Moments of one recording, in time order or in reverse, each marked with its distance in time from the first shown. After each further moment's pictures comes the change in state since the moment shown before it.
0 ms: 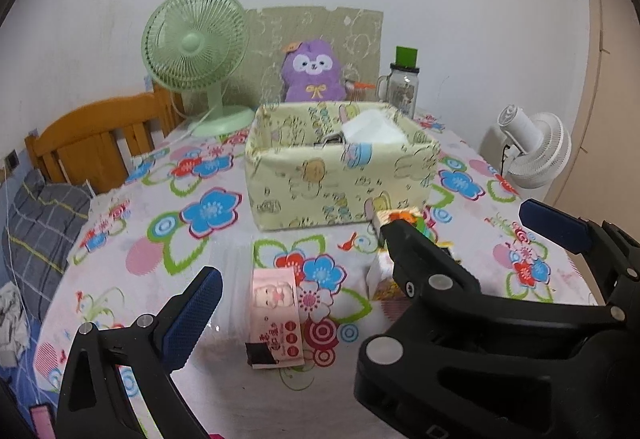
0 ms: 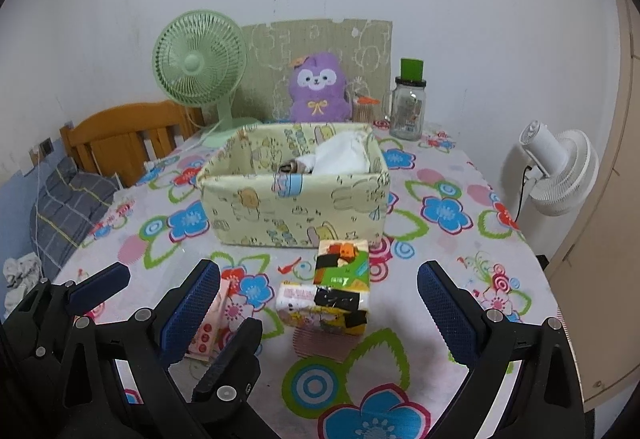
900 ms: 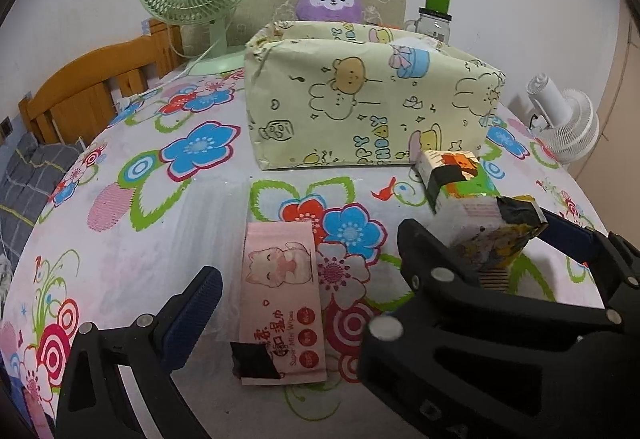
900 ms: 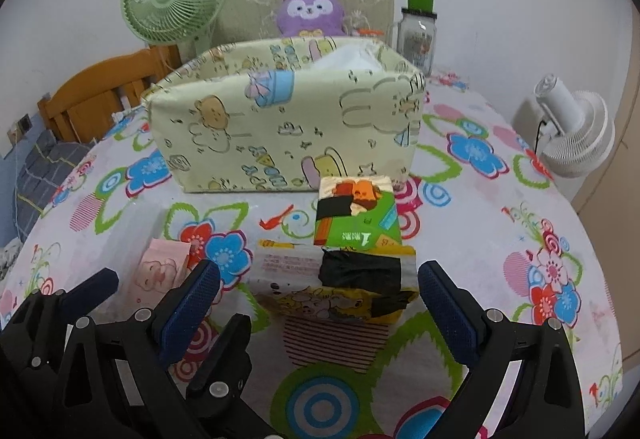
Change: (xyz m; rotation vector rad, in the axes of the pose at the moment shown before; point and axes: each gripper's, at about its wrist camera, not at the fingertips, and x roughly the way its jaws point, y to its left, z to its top) left arm 0.077 0.016 -0.031 -0.056 0.153 0.023; right arm 0.086 0.005 -0.029 0.026 0.169 -0.039
